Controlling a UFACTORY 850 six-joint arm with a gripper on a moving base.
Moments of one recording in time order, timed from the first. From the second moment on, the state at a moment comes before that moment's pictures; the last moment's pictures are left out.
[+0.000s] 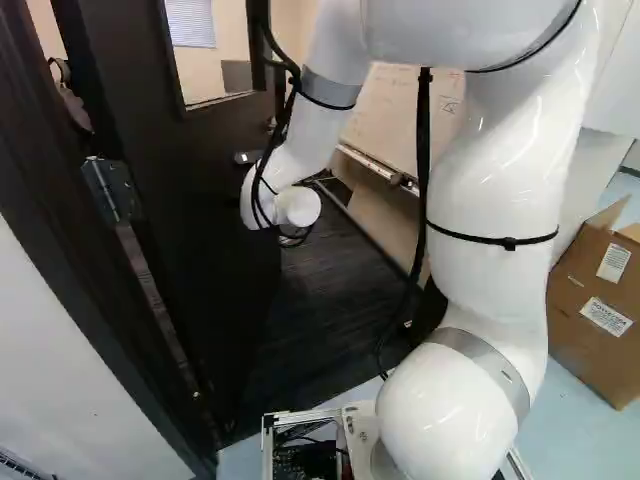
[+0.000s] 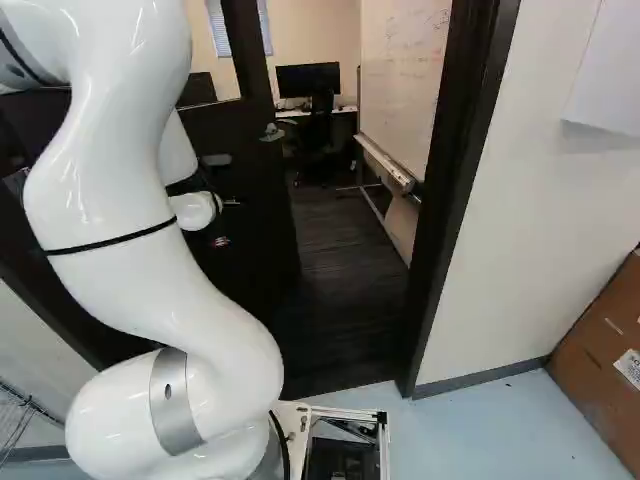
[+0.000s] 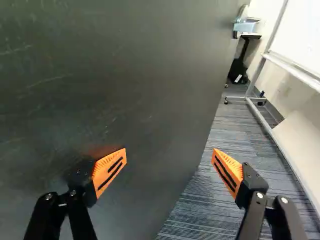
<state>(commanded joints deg) 28.6 -15.2 -39.7 5.5 45.5 0.0</state>
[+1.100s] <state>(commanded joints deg) 33.2 -20.8 -46.4 0.7 45.5 0.0</state>
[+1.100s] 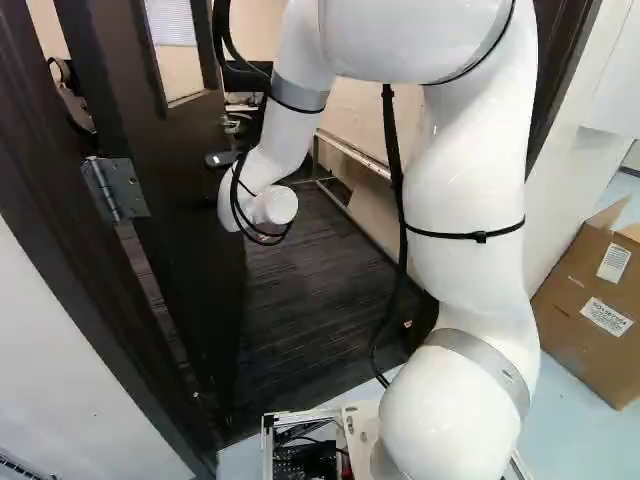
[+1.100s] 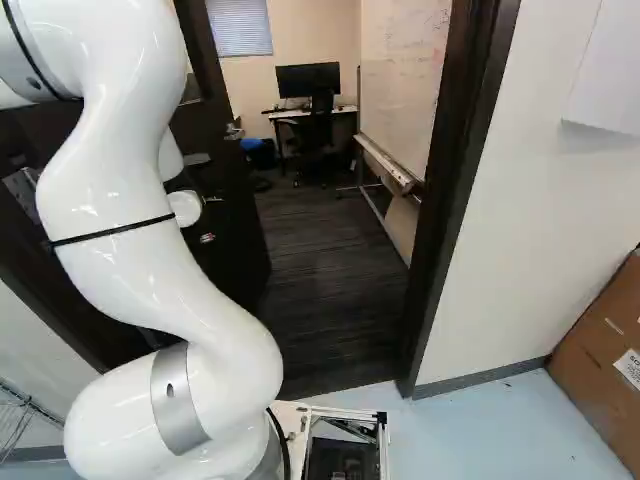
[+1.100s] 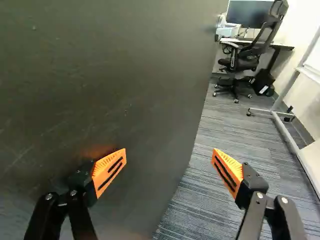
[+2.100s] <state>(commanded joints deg) 35.8 -23.8 -50.2 -7.2 45.5 0.0</state>
